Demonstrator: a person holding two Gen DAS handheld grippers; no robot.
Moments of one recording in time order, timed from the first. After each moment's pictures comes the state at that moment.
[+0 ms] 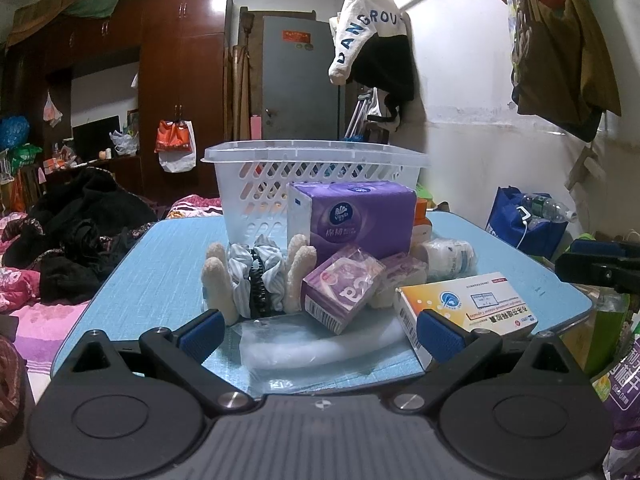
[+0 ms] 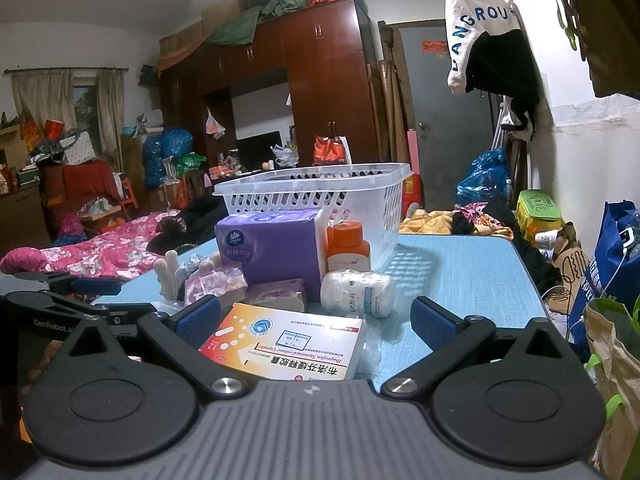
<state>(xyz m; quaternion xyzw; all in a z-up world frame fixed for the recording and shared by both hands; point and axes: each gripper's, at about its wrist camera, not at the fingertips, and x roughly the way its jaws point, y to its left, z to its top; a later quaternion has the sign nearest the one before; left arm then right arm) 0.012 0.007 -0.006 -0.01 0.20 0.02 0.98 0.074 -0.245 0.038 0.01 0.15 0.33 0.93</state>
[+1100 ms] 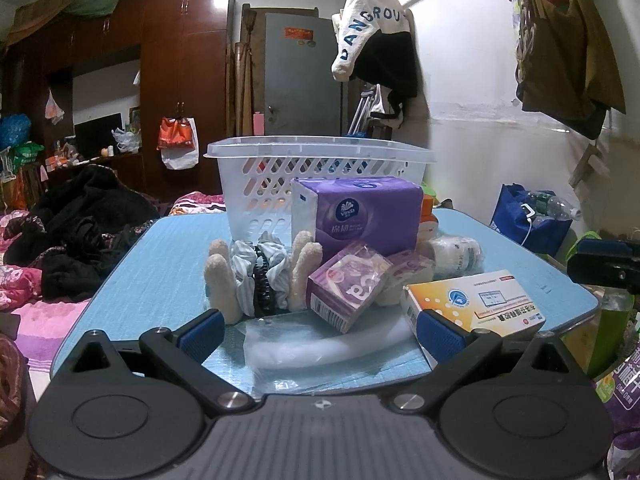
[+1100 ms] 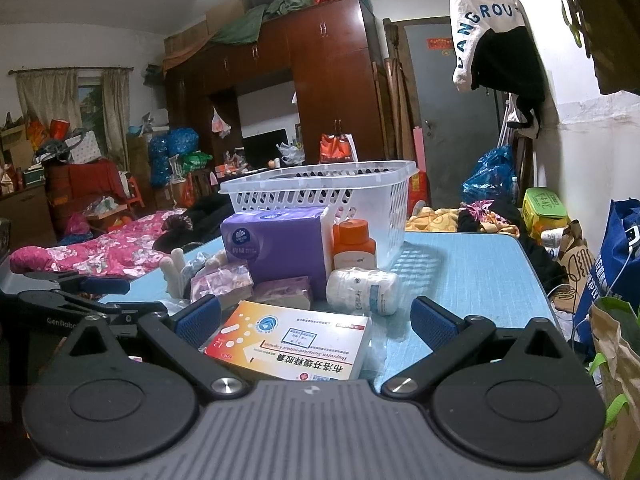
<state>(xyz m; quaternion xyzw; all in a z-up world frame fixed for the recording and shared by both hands) 0.016 0.009 -0.007 -0.01 0.20 0.03 0.98 0.074 -0.246 0.038 0.01 0.16 0.34 0.93</state>
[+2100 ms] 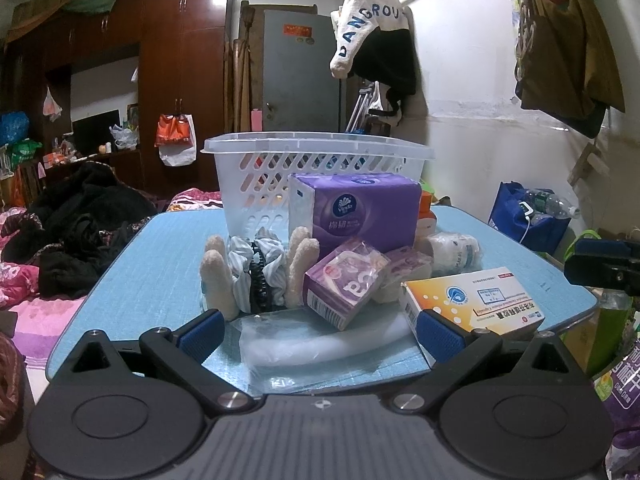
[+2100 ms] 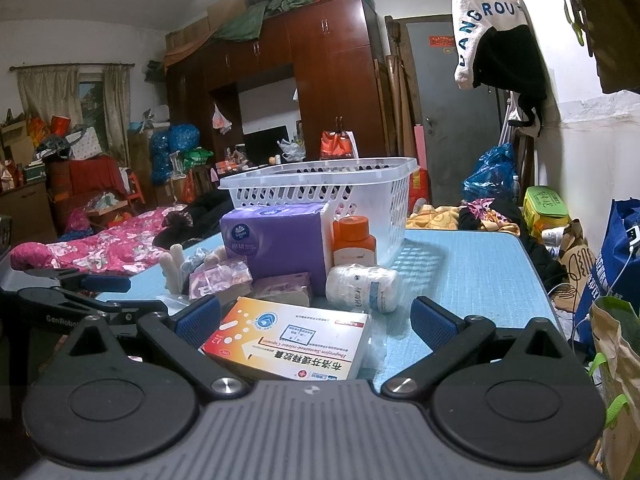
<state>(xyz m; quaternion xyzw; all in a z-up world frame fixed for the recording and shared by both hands) 0.019 0.007 -0.009 -0.01 0.21 0.03 0.98 0.075 -0.245 0.036 0.01 0.16 0.34 0.93</state>
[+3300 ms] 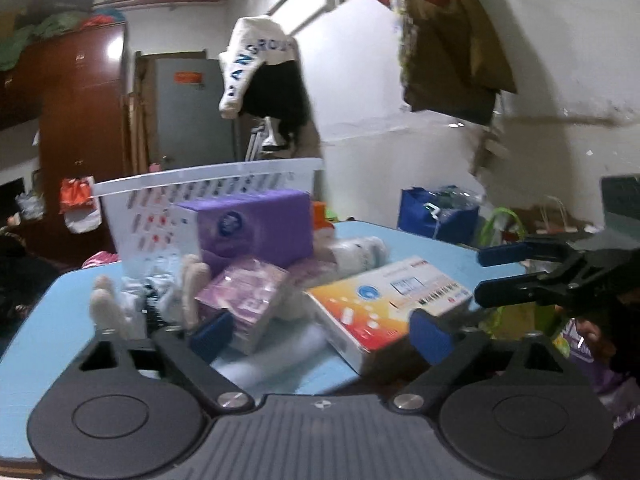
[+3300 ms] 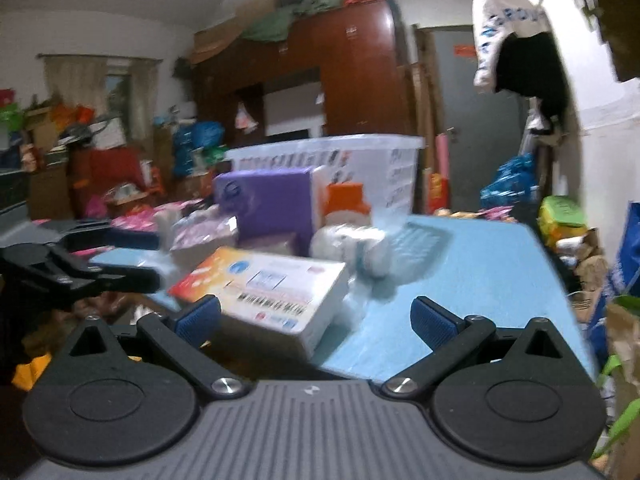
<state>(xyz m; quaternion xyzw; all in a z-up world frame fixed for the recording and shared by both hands) 0.028 -0.013 -0.039 0.06 0.14 -0.14 0.98 0.082 -0.272 -0.017 -0.02 0.14 0.40 0.90</state>
